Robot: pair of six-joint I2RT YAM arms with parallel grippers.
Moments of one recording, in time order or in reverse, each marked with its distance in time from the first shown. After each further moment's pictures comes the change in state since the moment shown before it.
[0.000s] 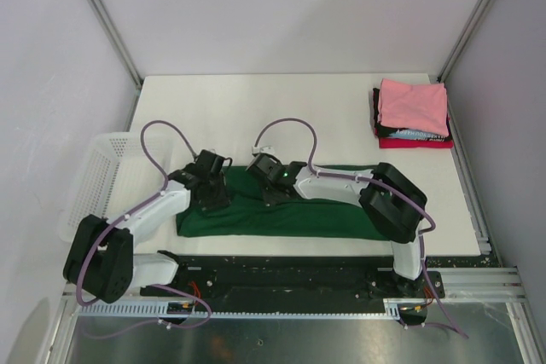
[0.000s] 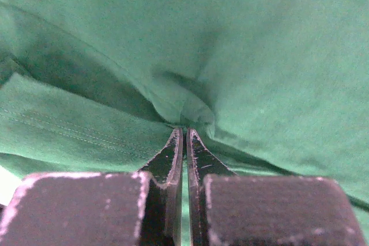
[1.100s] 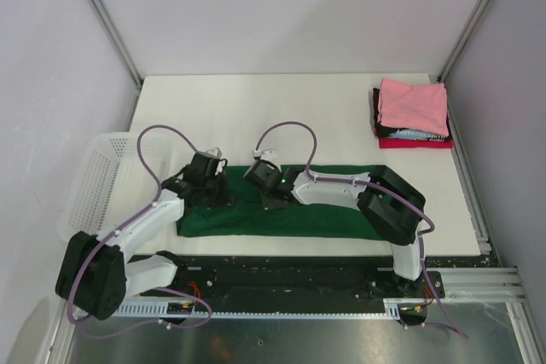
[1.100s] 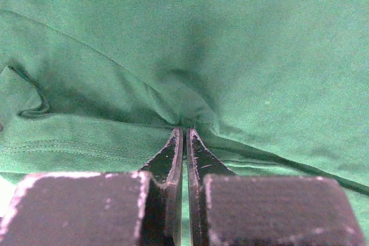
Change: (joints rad) left arm 0.002 -0.080 -0.042 0.092 0.185 0.045; right arm 0.044 0.002 -0.036 0.011 0.072 0.092
